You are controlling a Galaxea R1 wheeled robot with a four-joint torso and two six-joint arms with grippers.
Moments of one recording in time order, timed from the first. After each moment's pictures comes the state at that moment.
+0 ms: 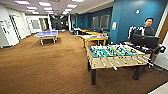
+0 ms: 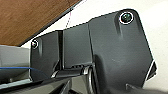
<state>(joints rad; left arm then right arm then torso) 1.51 2.93 -2.63 0.04 -0.15 0.03 -1.47 3.07 -2.72 -0.13 0.04 0.21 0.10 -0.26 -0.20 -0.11</state>
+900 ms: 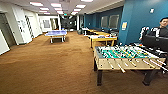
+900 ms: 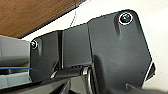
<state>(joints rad) 1.51 2.93 -2.63 0.04 -0.14 0.03 -1.47 3.07 -2.72 -0.13 0.04 0.20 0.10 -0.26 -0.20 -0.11</state>
